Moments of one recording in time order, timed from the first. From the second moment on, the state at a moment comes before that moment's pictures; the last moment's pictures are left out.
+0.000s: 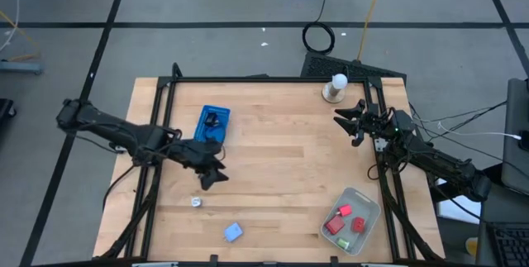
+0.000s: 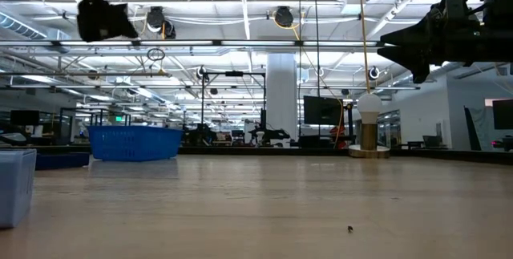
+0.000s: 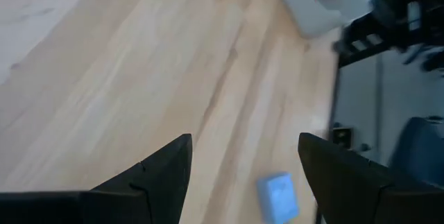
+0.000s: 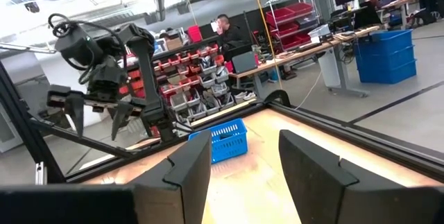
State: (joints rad) left arm -0.28 1.09 0.81 -0.44 0.01 -0.83; right arm -0.61 0.21 0.02 0.35 -0.34 0.35
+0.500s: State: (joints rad) left arm -0.45 1.26 1.09 -0.89 -0.13 -0.99; right arm -0.61 0.21 0.02 0.35 -0.34 0.35
